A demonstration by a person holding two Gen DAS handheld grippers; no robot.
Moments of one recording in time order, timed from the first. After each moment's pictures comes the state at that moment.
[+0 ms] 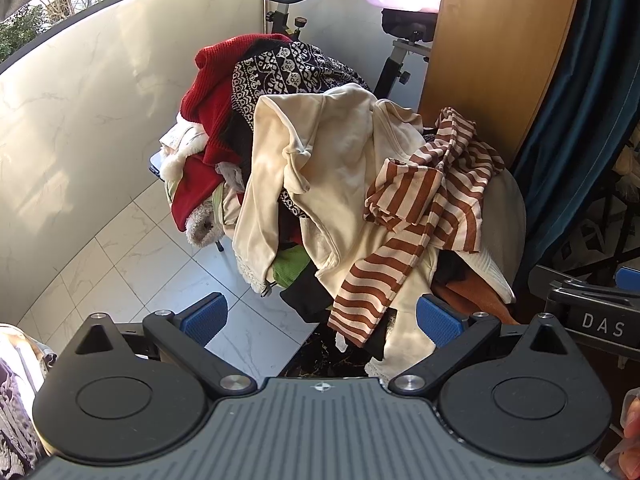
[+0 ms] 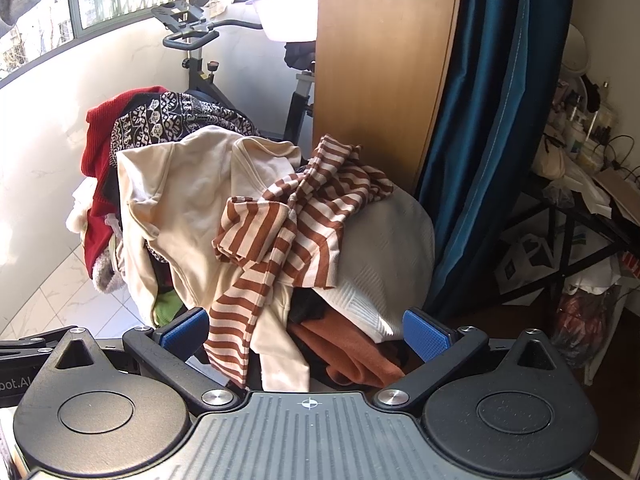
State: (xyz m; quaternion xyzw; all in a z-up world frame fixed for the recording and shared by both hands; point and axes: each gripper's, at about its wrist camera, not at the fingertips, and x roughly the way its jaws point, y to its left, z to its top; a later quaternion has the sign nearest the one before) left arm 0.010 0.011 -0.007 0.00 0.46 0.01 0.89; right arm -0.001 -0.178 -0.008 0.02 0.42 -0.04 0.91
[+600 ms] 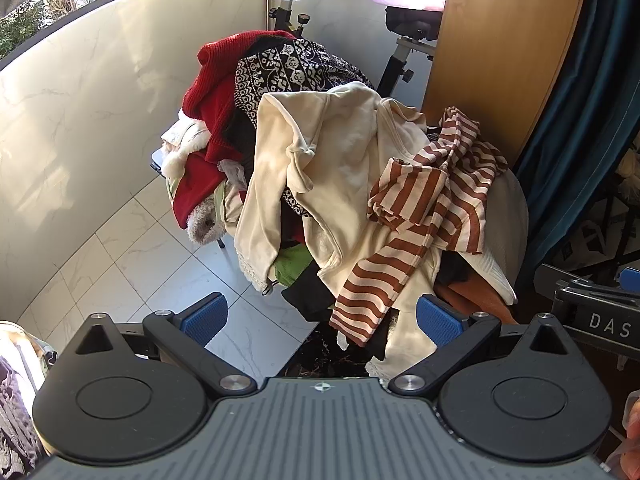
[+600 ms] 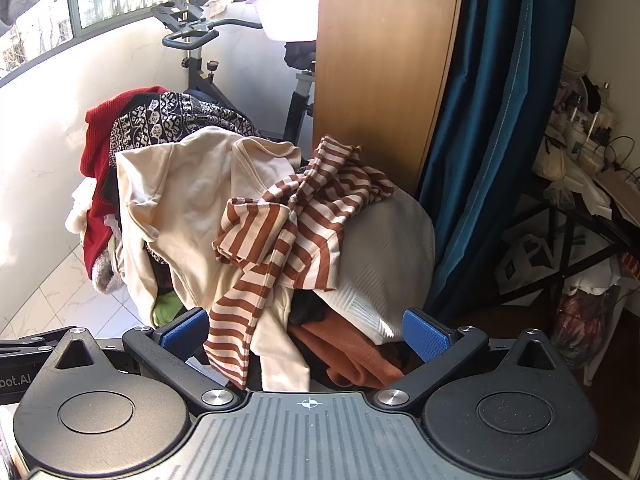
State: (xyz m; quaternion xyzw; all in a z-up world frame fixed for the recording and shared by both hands) left arm 0.014 0.015 -0.007 -0.01 0.46 0.01 0.89; right arm 0.001 -0.178 -0.005 0.02 0.42 -0.04 0.91
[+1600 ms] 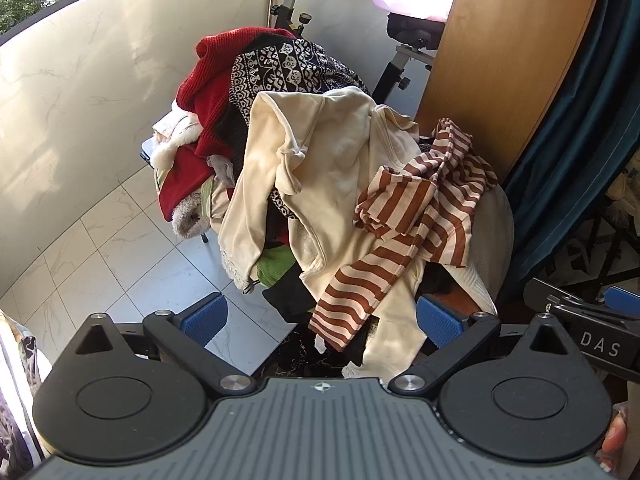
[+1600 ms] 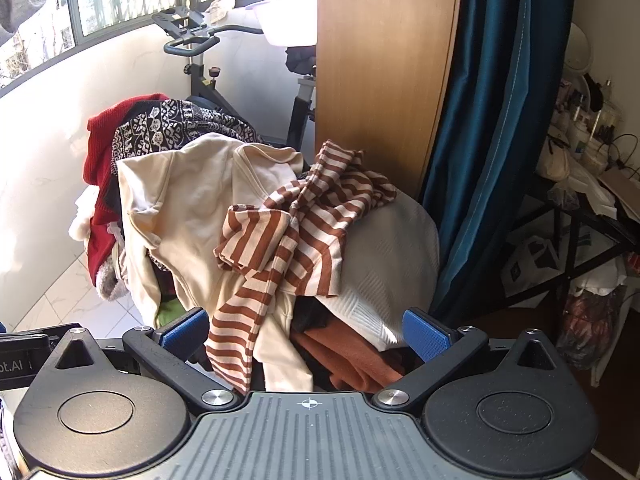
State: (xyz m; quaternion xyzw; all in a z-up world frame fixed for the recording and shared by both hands) left arm 0.019 0.018 -0.004 -0.05 0.46 0.01 0.89; right arm 0.004 -0.186 -0.003 0.03 0.41 -0.04 0.91
